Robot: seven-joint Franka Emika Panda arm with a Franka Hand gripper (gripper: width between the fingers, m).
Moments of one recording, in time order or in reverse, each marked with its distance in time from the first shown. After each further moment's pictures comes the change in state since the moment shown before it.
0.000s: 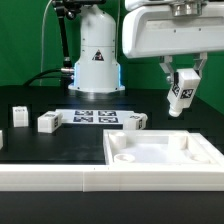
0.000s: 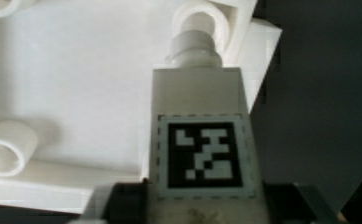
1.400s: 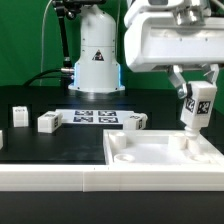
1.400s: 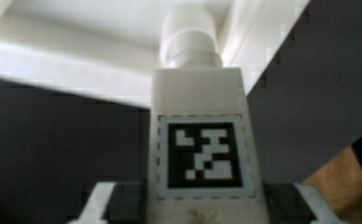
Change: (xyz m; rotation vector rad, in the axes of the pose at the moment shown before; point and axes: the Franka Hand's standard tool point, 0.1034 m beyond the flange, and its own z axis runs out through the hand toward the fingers) arm 0.047 0.007 0.028 -0.031 0.264 -0.083
